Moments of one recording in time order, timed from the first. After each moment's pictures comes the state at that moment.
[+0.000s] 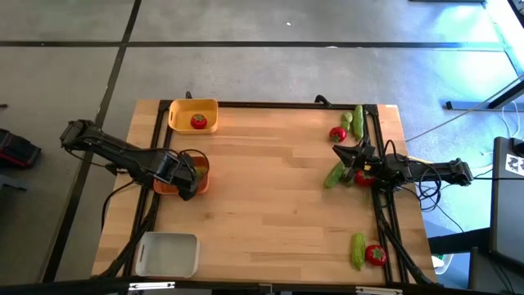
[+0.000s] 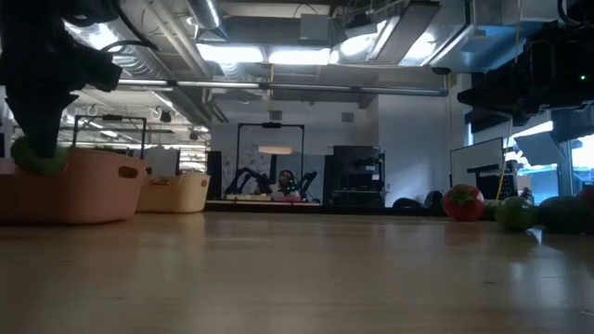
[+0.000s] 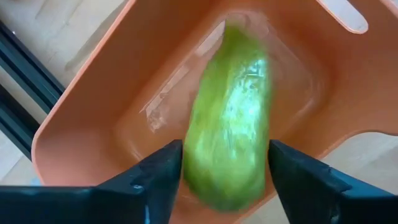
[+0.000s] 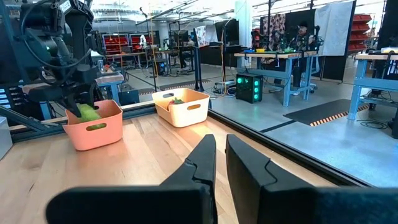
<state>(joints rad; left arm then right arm) -0.27 1.08 0.73 -1.24 -0.22 -1.10 0.08 0.03 0.01 0.08 0.56 0.02</state>
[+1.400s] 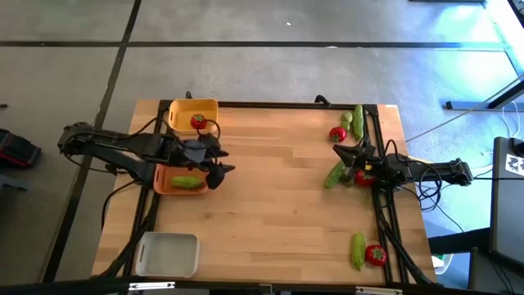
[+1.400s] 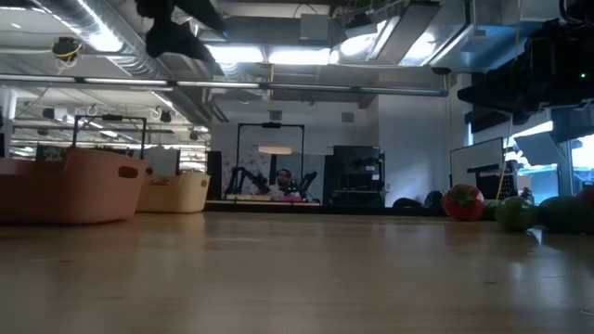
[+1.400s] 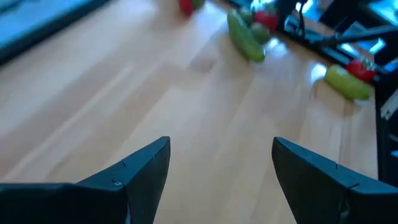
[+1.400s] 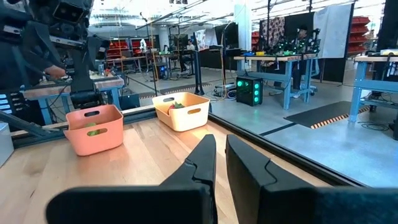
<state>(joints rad) -0.11 1.08 0.96 -0.52 -0.33 -0.57 0.08 0.03 0.01 0.11 0.57 0.02</state>
